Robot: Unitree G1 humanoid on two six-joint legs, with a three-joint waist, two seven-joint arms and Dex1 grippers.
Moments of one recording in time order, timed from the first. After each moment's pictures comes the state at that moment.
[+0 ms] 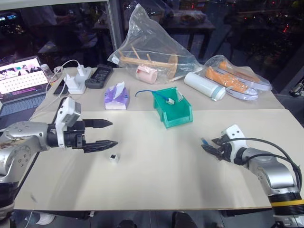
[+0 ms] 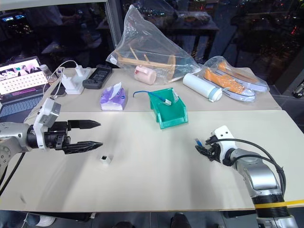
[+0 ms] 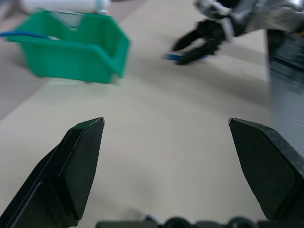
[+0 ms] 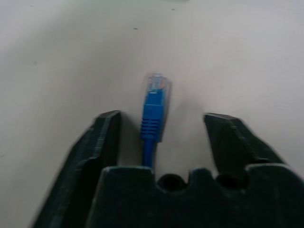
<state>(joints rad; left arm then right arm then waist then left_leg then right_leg) -0.36 1.04 0.20 -0.32 -0.83 0.78 -1.17 -0.28 -0.68 -0.05 -0.03 0.33 0.62 0.62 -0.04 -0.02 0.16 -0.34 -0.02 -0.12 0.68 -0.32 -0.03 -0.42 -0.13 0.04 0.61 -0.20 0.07</state>
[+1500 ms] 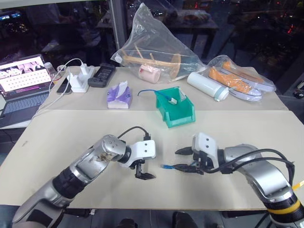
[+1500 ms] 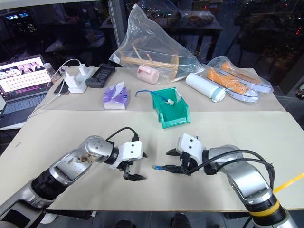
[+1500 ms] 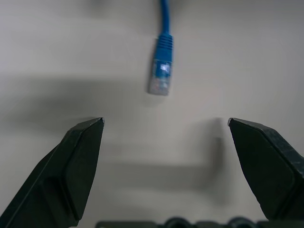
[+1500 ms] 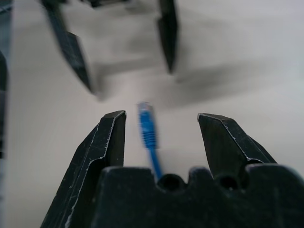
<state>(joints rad) -0.62 0.67 -0.57 -0.25 -0.13 0.67 -1.08 -0.28 -0.74 0.14 -0.53 0.33 0.72 0.98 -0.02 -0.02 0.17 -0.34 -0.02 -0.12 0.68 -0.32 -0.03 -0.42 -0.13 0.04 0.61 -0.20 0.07</state>
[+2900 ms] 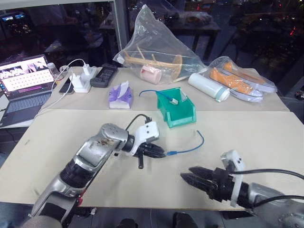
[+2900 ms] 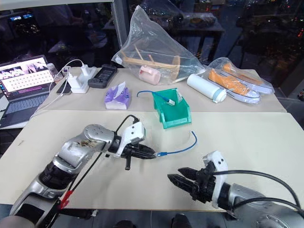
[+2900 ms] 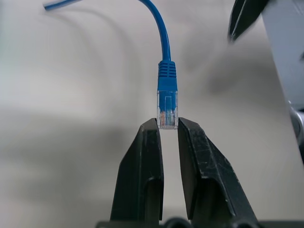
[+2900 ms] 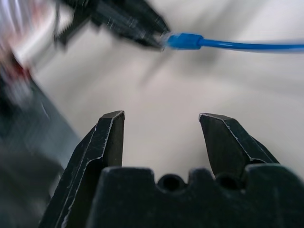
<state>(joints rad) -0.70 0.57 -0.36 -0.27 -0.29 0.87 -1.10 0.12 -0.41 -0.39 -0.80 1.14 1.22 0.28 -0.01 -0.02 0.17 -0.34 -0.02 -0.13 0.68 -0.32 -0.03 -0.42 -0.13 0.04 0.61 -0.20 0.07</state>
